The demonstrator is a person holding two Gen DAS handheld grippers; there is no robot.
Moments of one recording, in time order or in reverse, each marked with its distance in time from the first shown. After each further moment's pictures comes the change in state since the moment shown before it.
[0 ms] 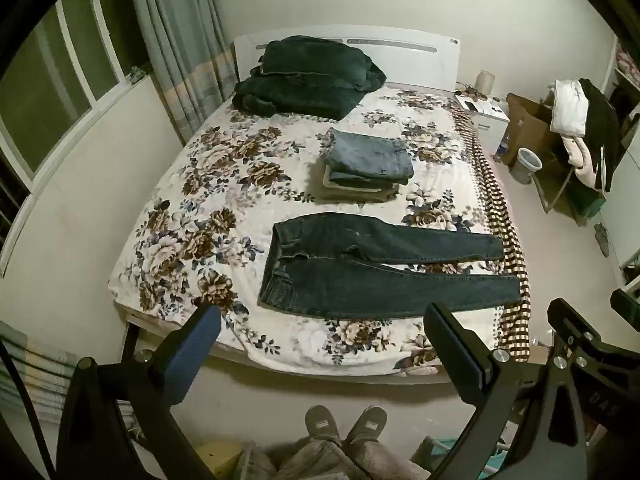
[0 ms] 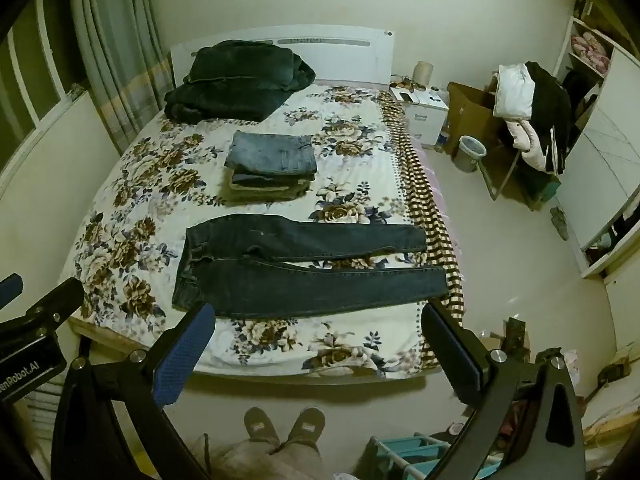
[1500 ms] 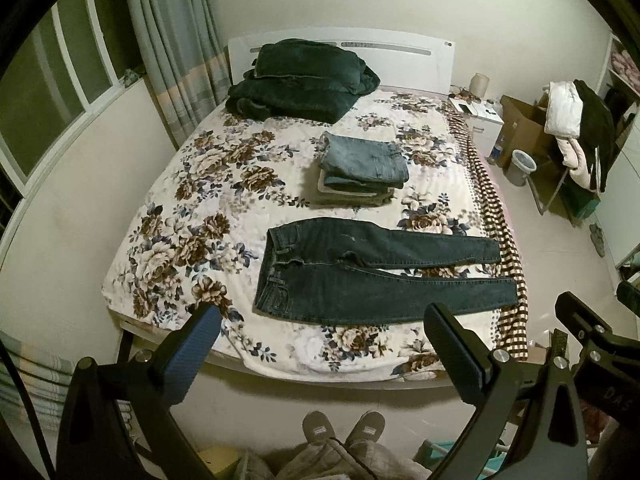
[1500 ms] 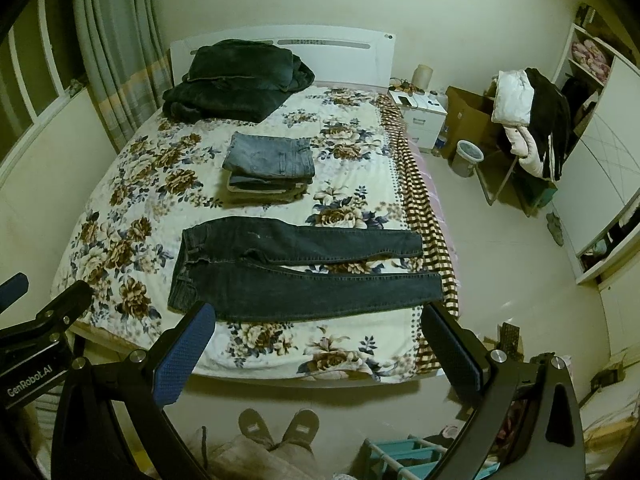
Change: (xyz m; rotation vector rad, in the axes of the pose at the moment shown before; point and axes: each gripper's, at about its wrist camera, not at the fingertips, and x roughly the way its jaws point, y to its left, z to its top) left arm 0.015 -0.012 -0.006 0.005 -0.024 -0.016; right arm 0.001 0.004 0.012 -0.011 0.006 -0.021
